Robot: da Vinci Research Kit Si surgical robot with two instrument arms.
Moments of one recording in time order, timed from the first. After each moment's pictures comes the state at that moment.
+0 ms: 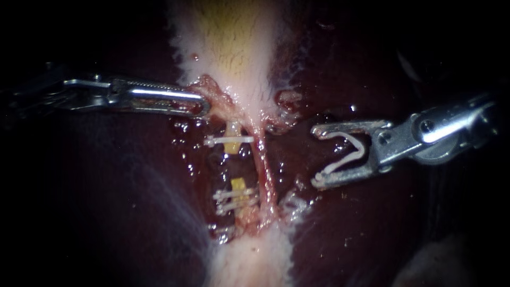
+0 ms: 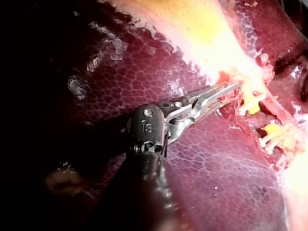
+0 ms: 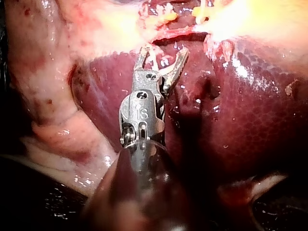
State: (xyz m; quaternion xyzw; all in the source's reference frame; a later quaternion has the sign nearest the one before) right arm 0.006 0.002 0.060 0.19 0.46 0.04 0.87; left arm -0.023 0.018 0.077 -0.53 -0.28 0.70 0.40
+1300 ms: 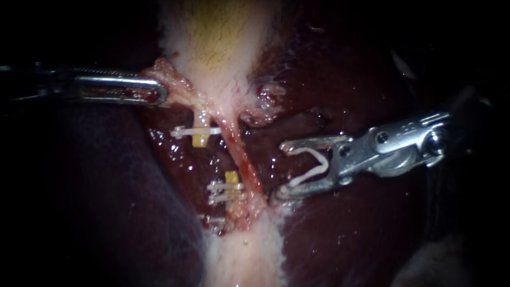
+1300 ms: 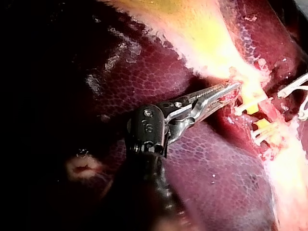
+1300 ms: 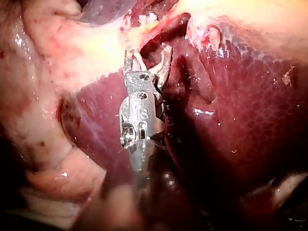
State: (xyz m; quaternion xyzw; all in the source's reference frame) right arm 0.013 -0.001 0.066 0.27 0.44 0.09 0.85; left arm -0.018 0.018 0.067 -0.53 -0.29 0.68 0.41
